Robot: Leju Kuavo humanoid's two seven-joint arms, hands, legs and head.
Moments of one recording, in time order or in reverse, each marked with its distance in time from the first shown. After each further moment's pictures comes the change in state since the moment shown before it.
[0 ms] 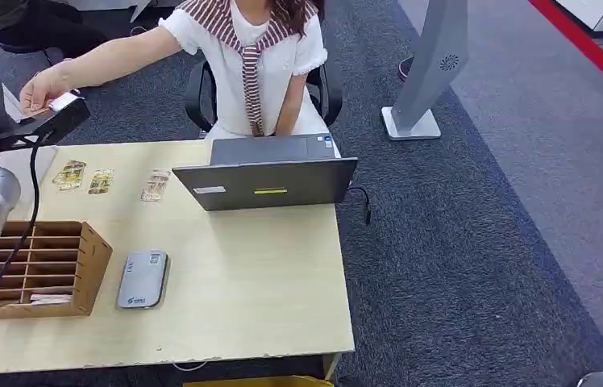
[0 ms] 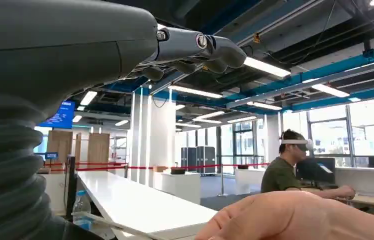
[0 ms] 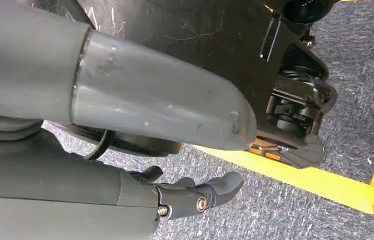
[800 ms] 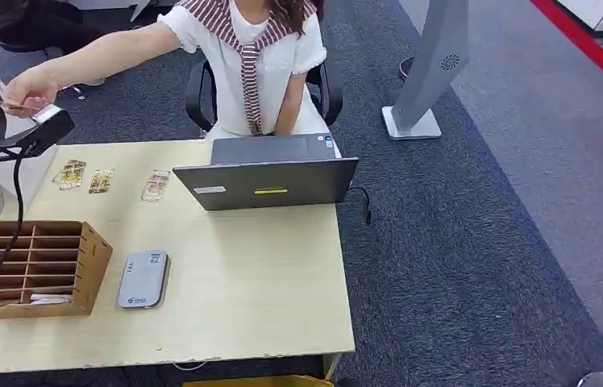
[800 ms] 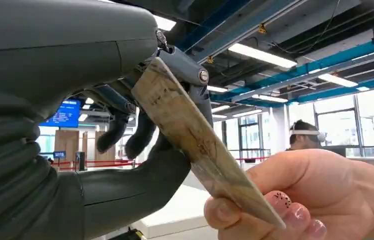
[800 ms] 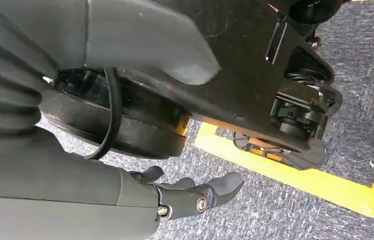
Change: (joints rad) left arm 0.025 0.058 0.000 0.019 0.040 0.014 -0.038; right arm 0.005 0.000 0.007 0.001 0.016 0.004 -0.001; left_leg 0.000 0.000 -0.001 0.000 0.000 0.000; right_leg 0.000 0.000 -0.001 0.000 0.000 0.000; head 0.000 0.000
